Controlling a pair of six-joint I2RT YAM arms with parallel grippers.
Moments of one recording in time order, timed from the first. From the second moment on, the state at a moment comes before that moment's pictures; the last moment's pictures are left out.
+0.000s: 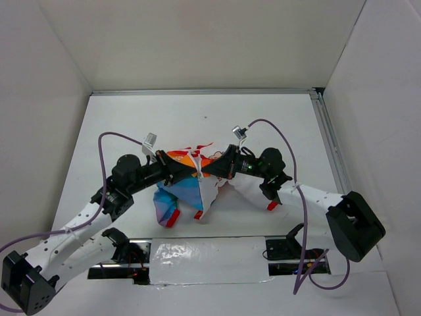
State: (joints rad) left arm -0.58 0.81 0.59 0.07 0.36 -1.26; right arm 0.62 1.26 0.53 0.93 -0.72 1.01
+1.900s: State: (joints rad) left arm -0.58 0.83 0.61 0.24 0.37 -1.40; right arm 0.60 1.12 0.49 0.98 -0.65 0.93
